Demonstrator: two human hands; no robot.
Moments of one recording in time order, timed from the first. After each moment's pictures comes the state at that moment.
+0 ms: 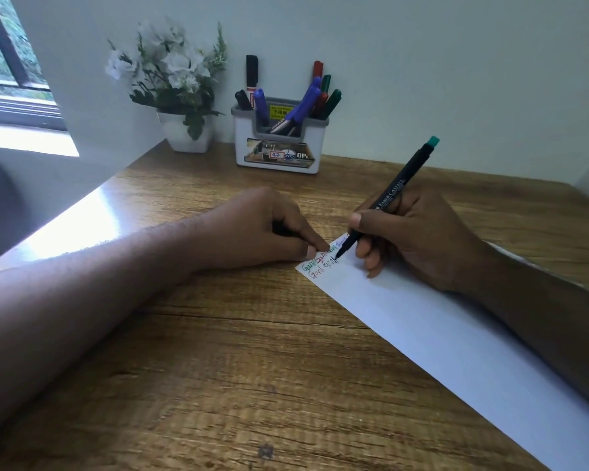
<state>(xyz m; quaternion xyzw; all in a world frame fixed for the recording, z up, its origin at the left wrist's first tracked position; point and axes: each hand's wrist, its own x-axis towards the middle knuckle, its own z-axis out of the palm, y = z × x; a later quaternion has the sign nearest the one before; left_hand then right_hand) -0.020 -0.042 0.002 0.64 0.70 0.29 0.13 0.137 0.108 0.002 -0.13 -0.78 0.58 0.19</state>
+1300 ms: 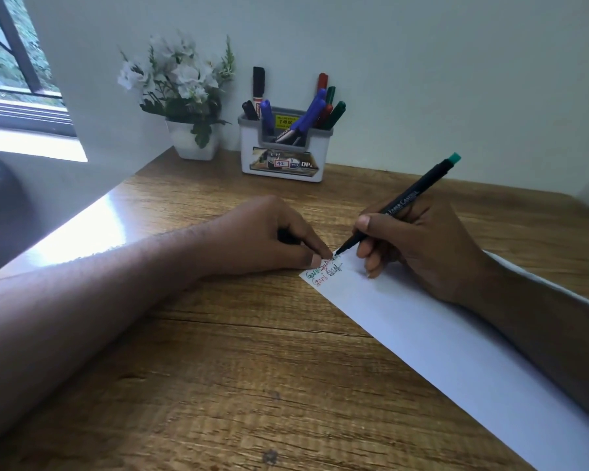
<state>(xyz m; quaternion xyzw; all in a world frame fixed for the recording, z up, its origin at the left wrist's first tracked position) -0.017 -0.042 0.003 0.62 0.72 0.29 0.14 0.138 0.109 0.001 -0.11 -0.76 0.60 0.24</state>
